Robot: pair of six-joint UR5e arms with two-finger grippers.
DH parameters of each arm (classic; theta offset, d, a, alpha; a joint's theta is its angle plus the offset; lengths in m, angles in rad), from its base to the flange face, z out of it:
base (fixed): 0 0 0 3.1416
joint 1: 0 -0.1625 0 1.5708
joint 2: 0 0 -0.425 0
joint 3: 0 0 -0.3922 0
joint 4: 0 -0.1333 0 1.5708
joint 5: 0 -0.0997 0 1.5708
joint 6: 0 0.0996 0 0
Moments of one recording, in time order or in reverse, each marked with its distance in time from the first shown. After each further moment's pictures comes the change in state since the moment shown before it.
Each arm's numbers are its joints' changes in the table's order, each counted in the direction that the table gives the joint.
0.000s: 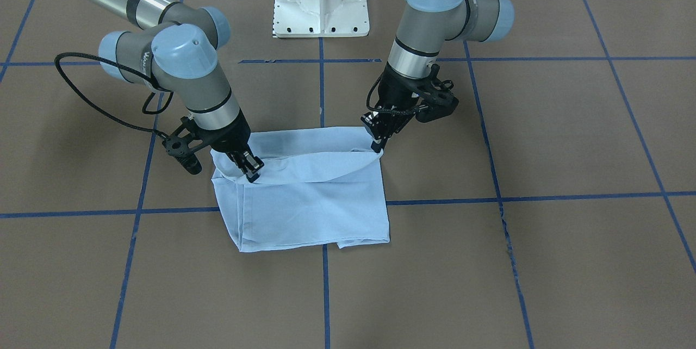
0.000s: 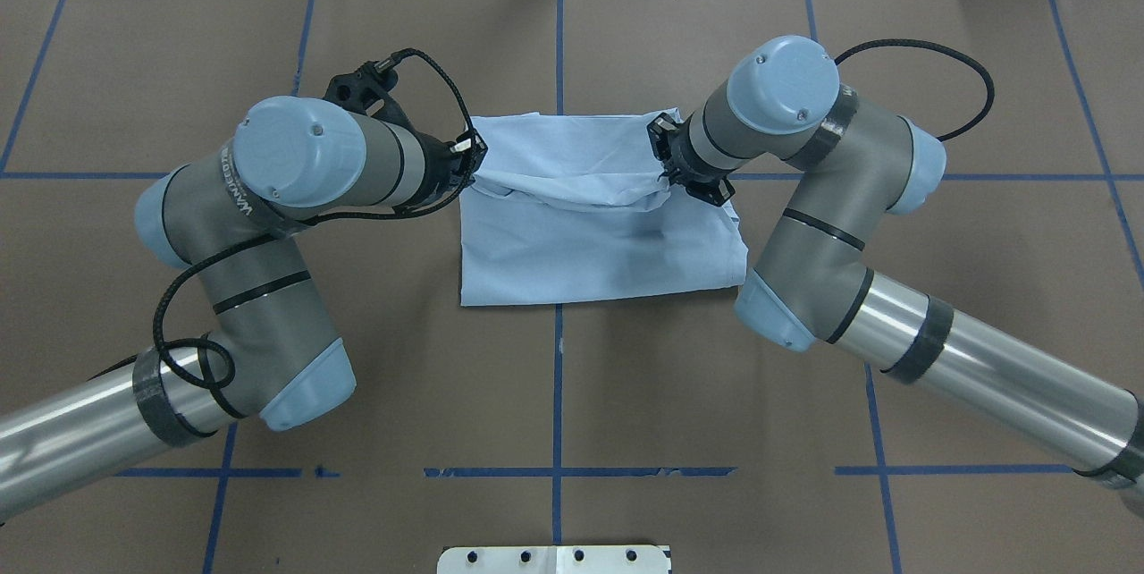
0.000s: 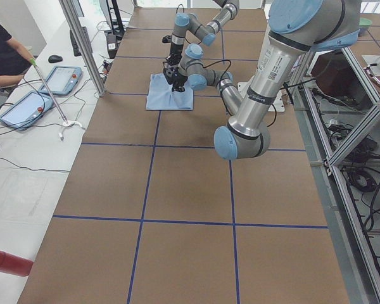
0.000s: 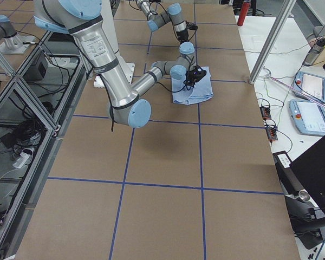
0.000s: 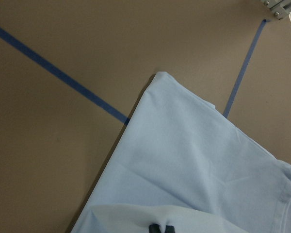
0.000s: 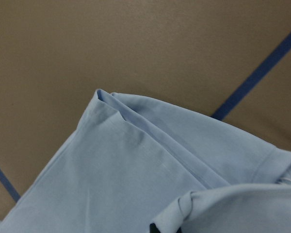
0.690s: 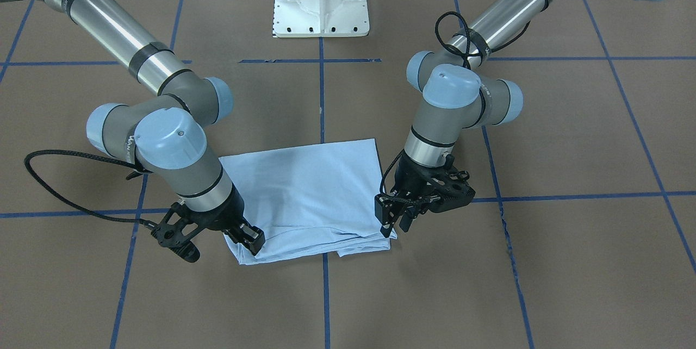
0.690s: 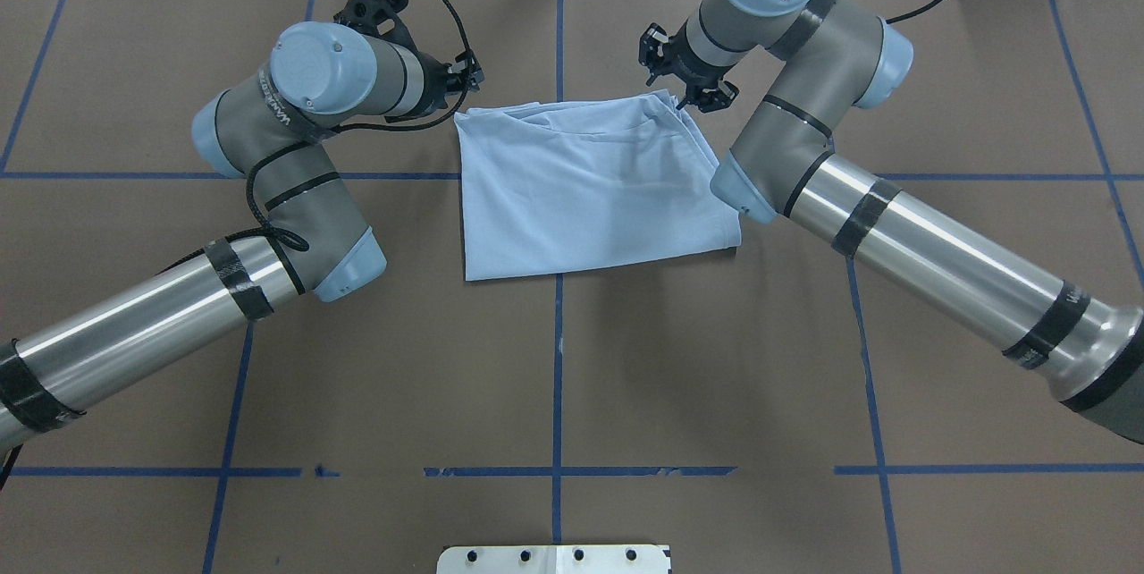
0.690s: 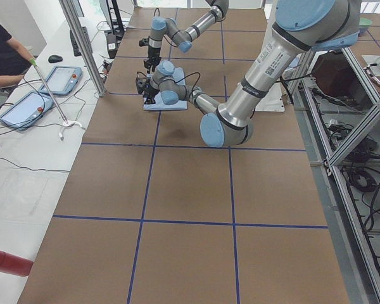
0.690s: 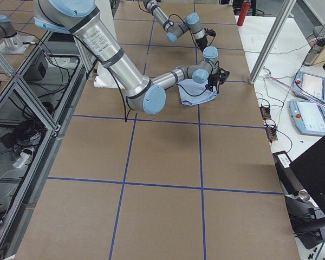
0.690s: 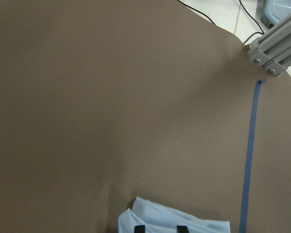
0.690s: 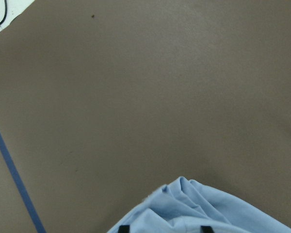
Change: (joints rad) left arm 0.118 0.138 -0.412 0.326 0.002 0.209; right arm -0.139 -0.189 0.359 -0.172 -0.106 -0.291
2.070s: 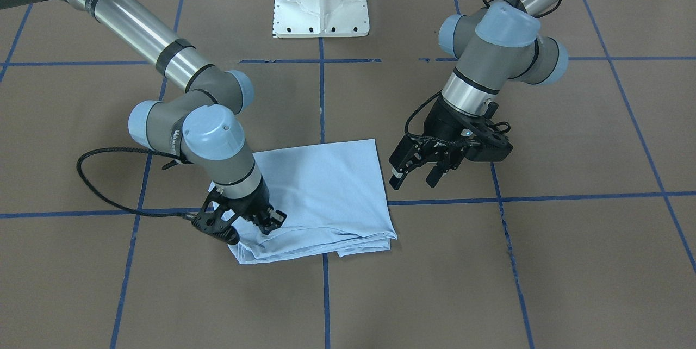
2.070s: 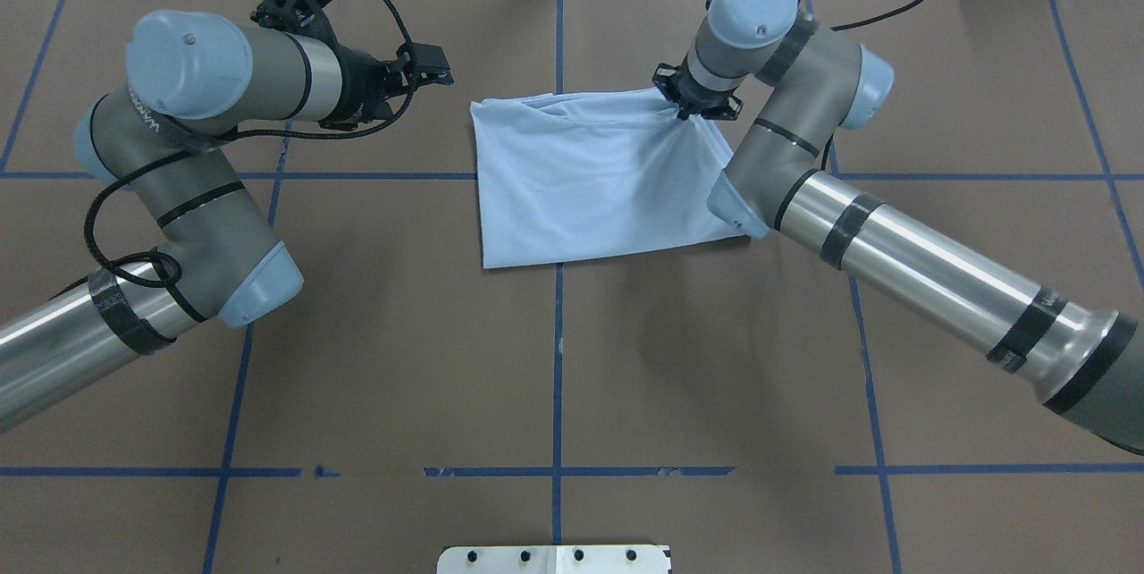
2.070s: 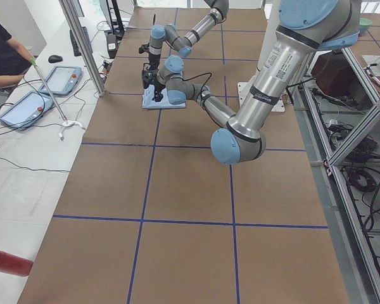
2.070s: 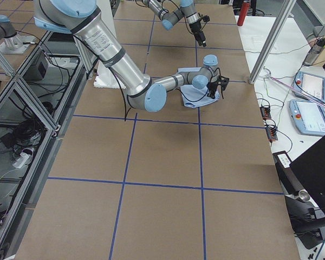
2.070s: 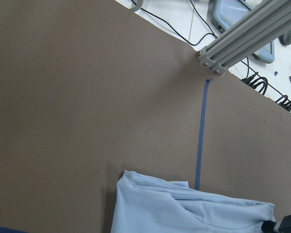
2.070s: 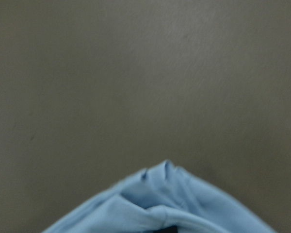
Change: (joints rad) left arm 0.036 -0.184 0.310 -0.015 0.105 0.013; right arm 0.010 -0.015 0.143 0.003 0.082 -0.208
